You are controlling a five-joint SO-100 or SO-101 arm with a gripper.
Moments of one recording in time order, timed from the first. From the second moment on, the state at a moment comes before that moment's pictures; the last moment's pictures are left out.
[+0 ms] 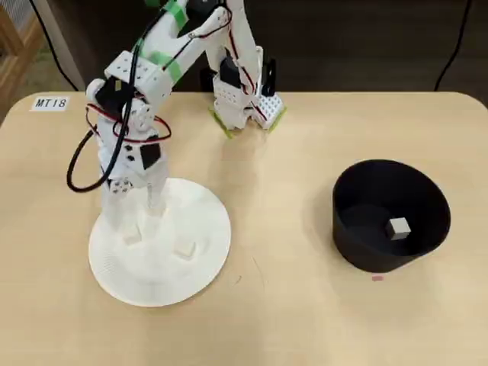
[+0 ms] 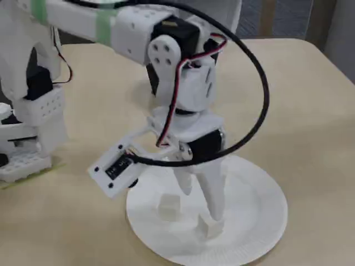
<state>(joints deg) 33.2 75.8 81.6 74.9 23.1</state>
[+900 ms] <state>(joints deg) 33.1 60.8 68.2 75.6 25.0</state>
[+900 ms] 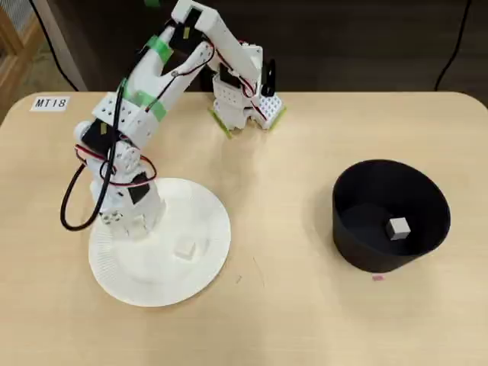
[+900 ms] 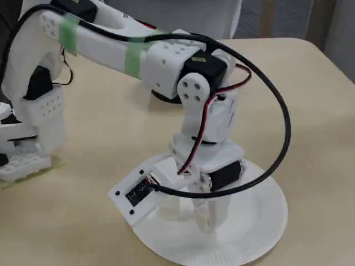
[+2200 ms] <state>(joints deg) -38.1 104.2 103.2 45.8 -7.9</state>
